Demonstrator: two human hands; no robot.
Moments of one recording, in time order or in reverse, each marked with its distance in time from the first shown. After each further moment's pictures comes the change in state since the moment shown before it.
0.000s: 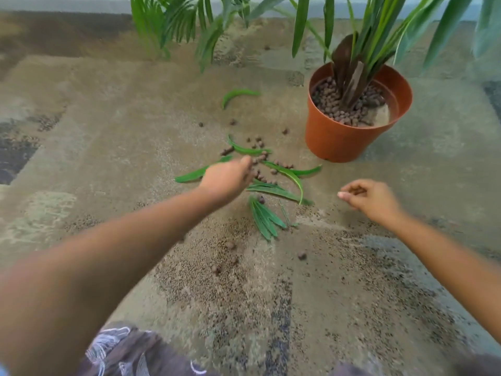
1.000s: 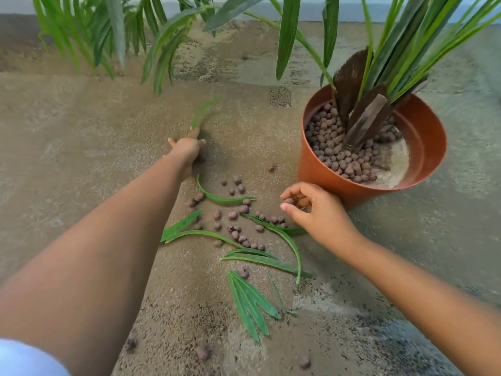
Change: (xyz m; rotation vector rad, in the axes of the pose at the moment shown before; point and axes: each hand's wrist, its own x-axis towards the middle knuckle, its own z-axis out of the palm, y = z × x) left_hand 0.204 -0.092 0.025 -1.051 -0.041 -0.637; right_hand 0.096 -0.067 0.048 0.188 0.011 -0.311
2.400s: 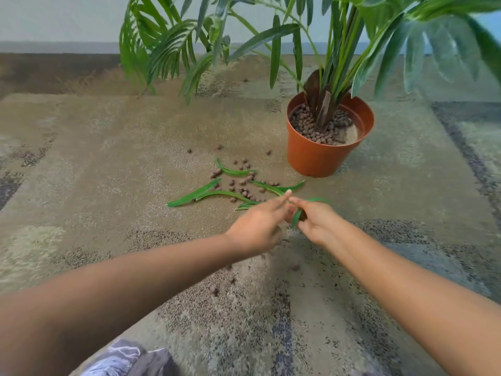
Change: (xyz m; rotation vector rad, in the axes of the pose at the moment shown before) left_hand -0.296 -0.055 0.047 0.777 -0.289 0.969; right_hand -0.105 -0.057 0.015 1.072 0.210 0.831
